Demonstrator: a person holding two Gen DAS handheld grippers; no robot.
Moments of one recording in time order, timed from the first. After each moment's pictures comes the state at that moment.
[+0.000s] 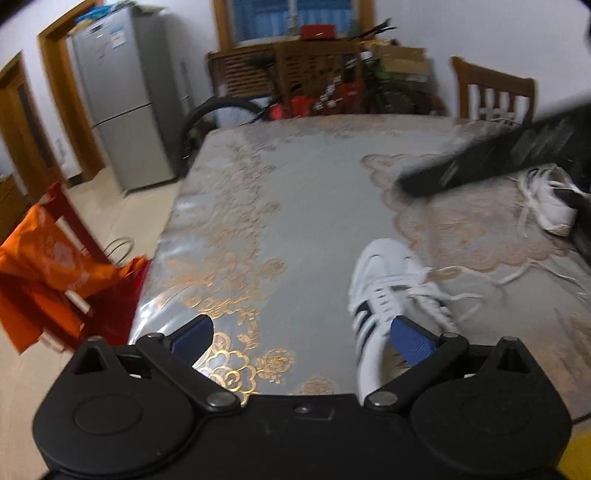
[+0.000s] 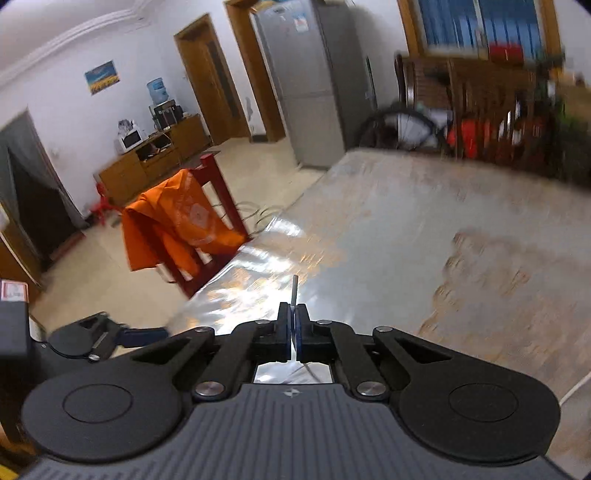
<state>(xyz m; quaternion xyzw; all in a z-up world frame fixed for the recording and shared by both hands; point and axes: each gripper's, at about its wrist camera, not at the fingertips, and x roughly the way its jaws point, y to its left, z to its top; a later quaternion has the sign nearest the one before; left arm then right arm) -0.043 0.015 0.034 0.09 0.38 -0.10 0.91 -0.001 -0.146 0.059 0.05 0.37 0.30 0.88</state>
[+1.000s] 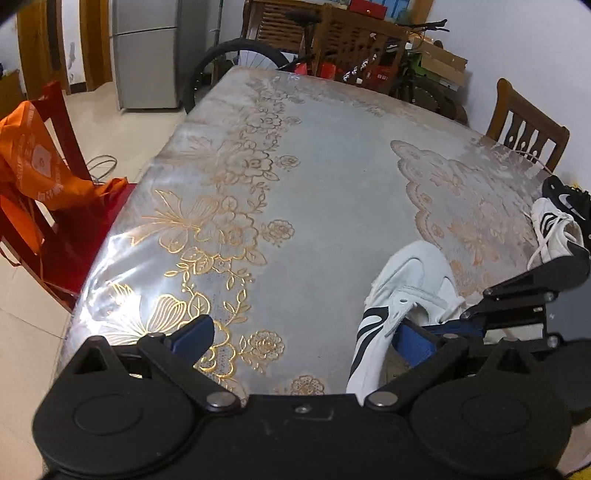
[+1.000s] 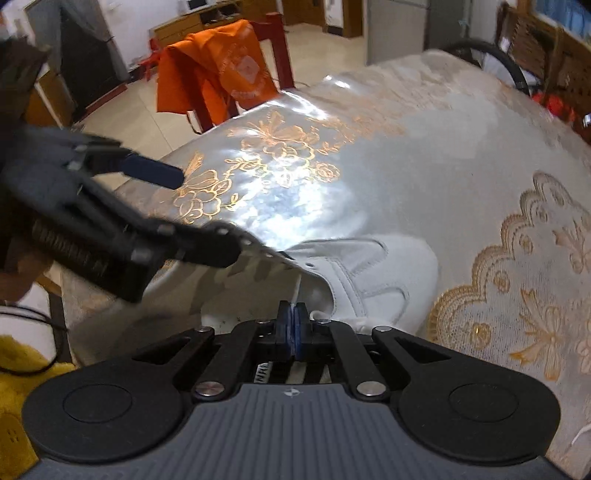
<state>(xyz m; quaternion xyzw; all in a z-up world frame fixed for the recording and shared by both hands) 0.002 0.048 0.002 -0.05 0.46 -0.07 0.88 0.003 -0.122 -0.018 -0.14 0.45 0.39 0.79</state>
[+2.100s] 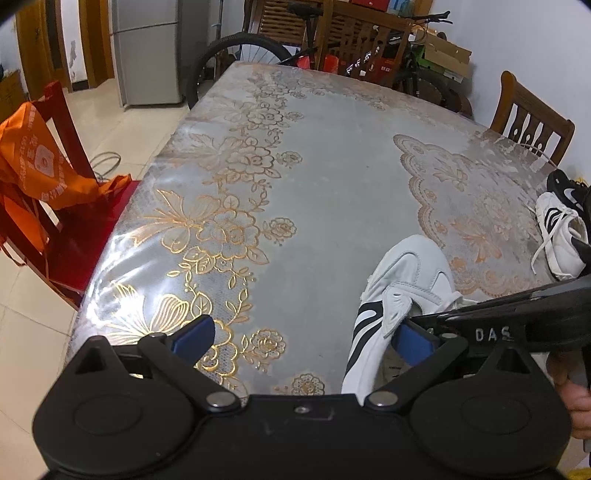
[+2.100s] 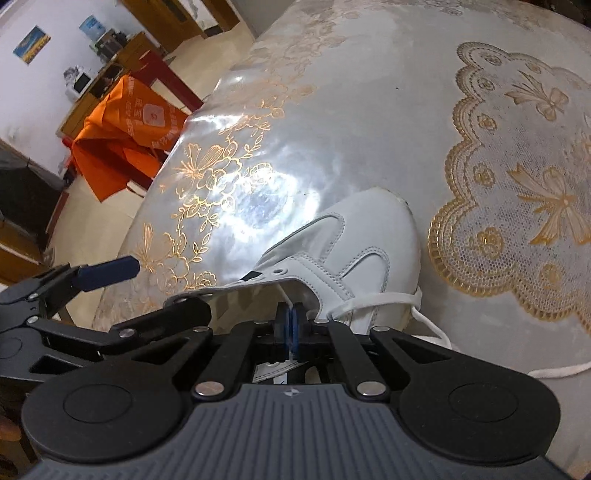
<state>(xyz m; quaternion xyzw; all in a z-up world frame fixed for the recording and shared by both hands) 0.007 0.044 0.002 -0.04 0.47 -0.07 0.88 0.035 -0.134 -0.028 0.10 0.56 0.24 0.79</state>
